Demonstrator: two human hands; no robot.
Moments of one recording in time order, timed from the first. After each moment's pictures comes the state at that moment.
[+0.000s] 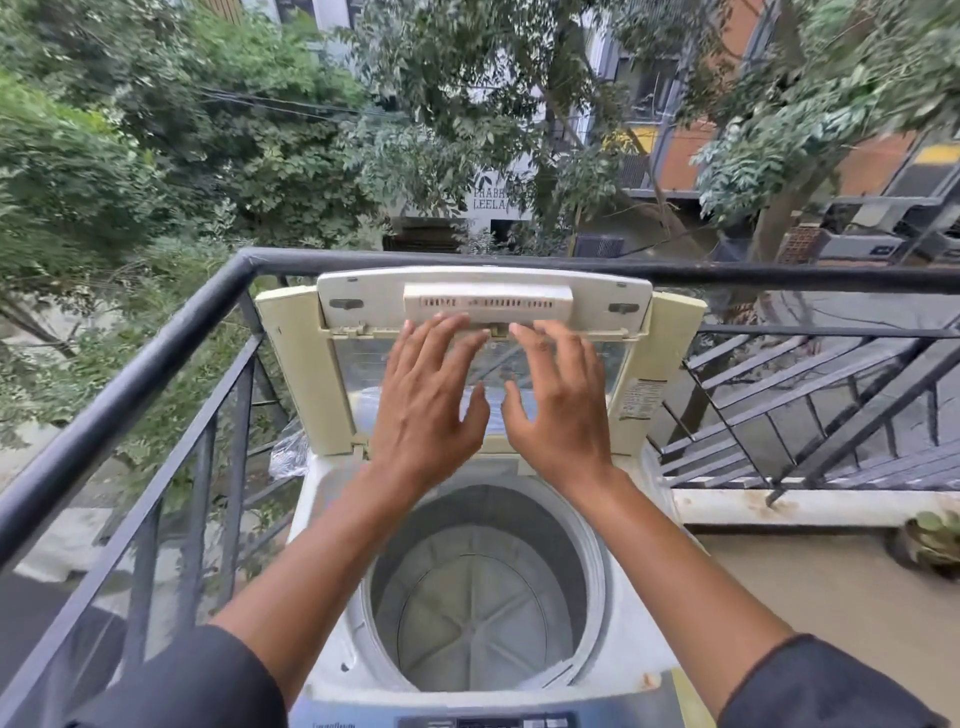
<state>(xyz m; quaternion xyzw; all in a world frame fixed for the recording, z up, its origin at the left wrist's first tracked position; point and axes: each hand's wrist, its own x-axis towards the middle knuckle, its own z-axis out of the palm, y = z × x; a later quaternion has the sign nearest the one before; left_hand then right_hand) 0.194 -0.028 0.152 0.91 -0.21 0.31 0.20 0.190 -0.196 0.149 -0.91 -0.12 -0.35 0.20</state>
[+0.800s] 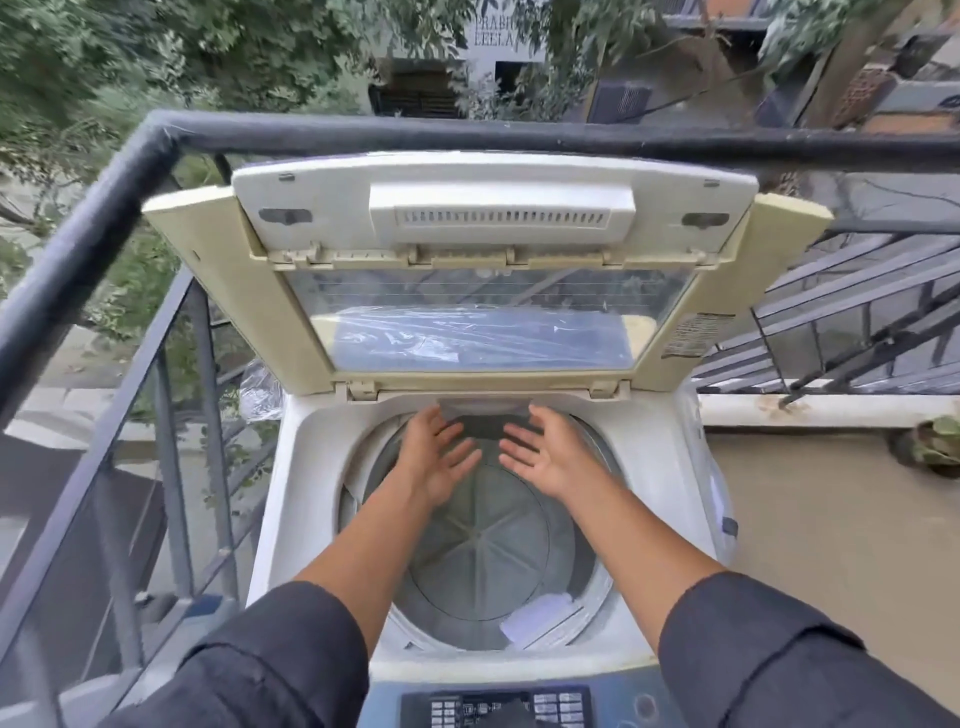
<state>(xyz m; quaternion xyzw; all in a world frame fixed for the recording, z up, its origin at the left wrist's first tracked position) 0.230 -0.036 -0.039 0.39 0.40 -0.23 0.80 0.234 -0.198 -0.036 -0.43 0.41 0.24 0.77</state>
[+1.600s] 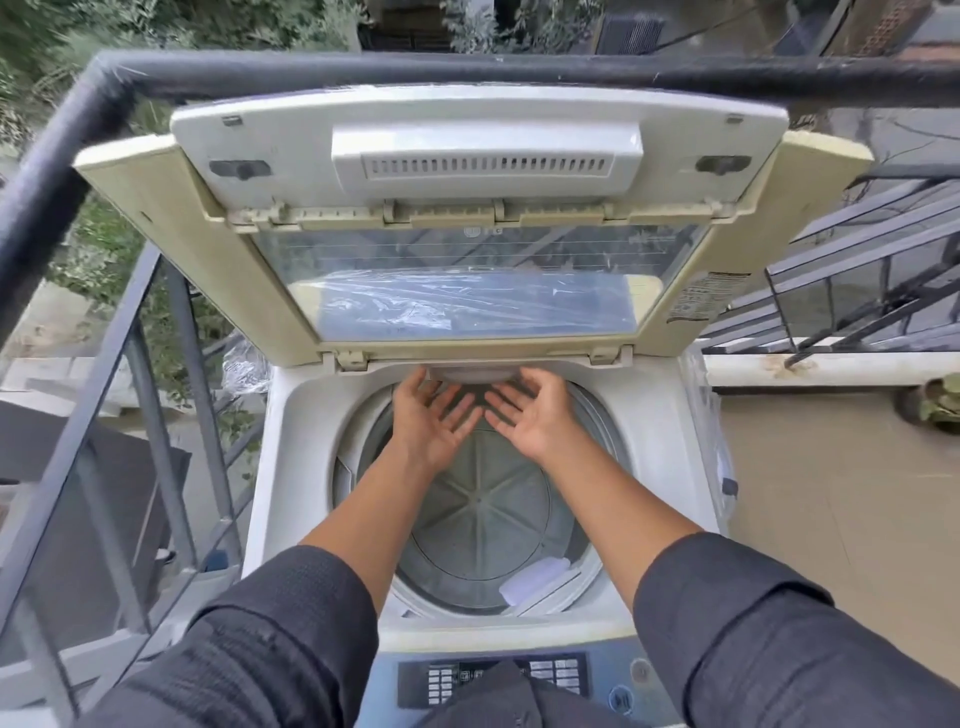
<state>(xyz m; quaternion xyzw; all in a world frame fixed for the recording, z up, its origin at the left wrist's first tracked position) 0.235 -0.042 -0.050 0.32 0.40 -0.19 0.84 0.248 -0.187 -0.052 -0.36 0.42 0.20 0.81</state>
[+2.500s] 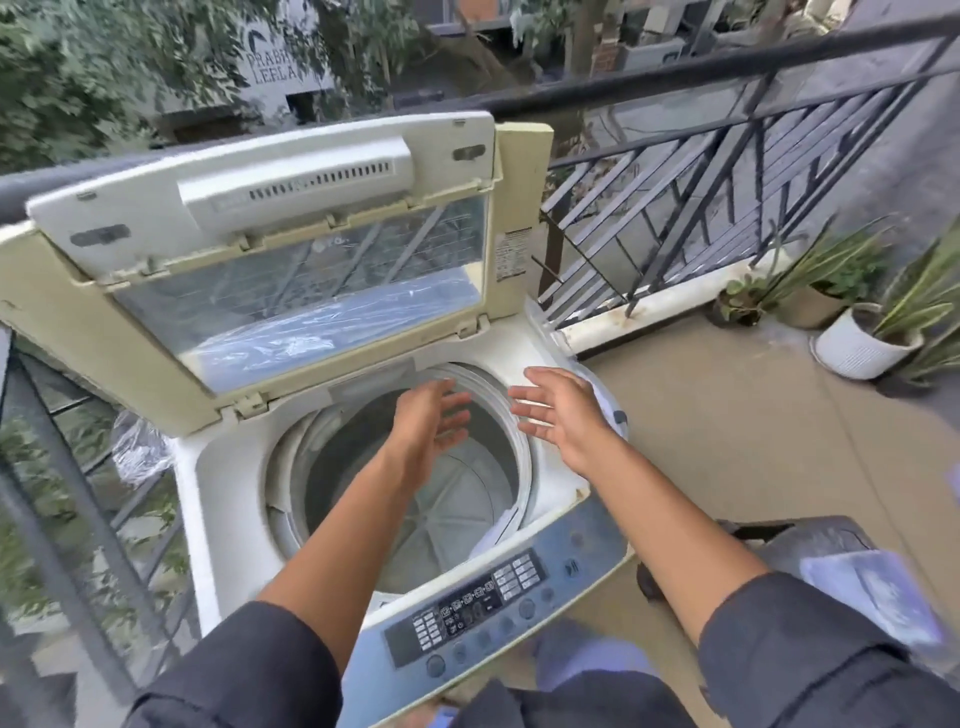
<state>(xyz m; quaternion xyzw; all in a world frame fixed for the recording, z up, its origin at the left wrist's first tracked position) 0.167 -0.109 0.022 0.63 0.14 -0.35 0.68 0.092 -0.280 0.034 -0.54 0.39 0.00 0.75</state>
